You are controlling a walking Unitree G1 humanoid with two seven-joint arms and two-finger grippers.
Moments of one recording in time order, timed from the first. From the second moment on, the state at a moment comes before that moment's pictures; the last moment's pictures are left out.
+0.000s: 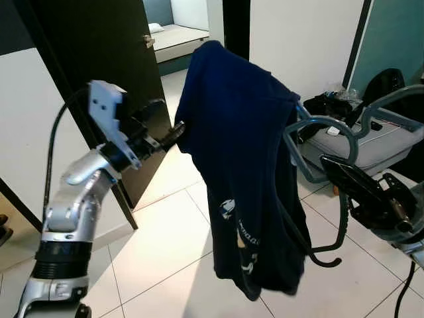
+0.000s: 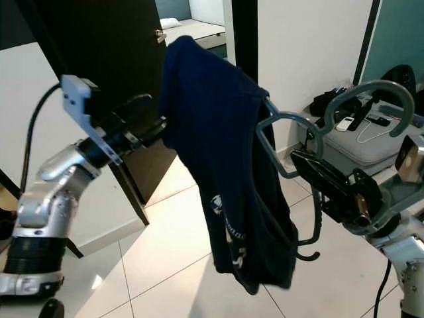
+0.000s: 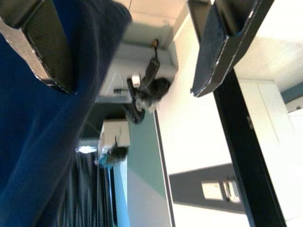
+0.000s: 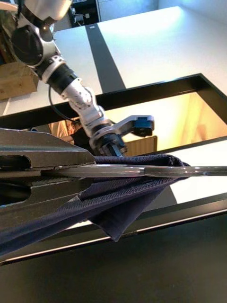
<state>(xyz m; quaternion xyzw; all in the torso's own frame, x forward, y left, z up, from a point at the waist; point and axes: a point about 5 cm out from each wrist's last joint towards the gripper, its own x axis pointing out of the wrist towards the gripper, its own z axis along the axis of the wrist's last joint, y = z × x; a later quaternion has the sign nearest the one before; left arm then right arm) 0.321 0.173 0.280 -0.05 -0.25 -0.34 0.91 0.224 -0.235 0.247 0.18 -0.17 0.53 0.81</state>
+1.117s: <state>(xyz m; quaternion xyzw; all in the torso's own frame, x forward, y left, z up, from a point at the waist) 0.300 0.165 0.270 -0.18 -0.22 -0.53 0.80 0.220 -0.231 0.250 0.16 -0.16 0.54 0.81</state>
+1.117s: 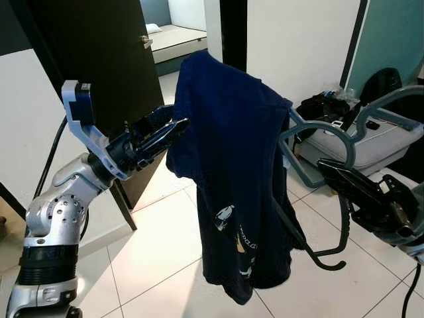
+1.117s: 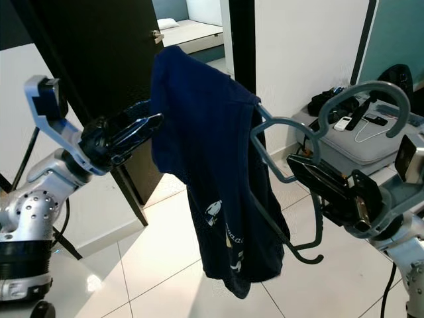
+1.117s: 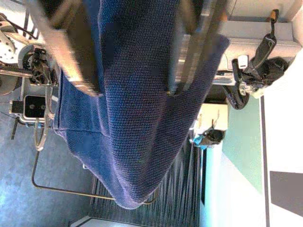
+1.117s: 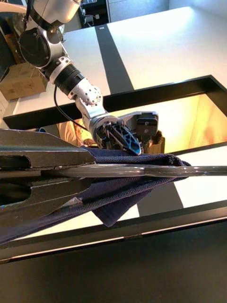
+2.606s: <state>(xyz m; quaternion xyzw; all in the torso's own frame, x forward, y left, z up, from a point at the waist) 0.277 0.160 0.337 -0.02 -0.27 -0.60 0.75 0.224 -0.207 0.225 0.16 -0.12 0.55 0.81</state>
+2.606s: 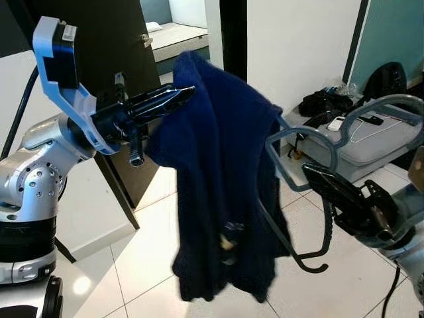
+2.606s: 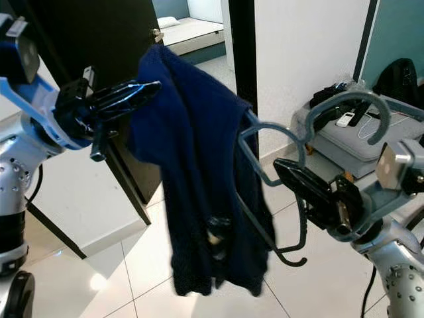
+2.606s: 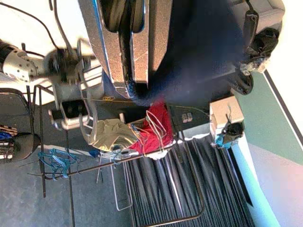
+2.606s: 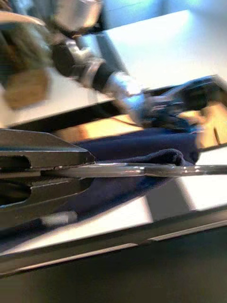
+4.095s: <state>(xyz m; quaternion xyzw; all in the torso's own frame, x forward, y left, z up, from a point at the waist) 0.266 0.157 0.348 0.01 -0.28 -0.62 0.73 0.238 -0.187 0.208 0.15 -0.11 0.53 0.82</state>
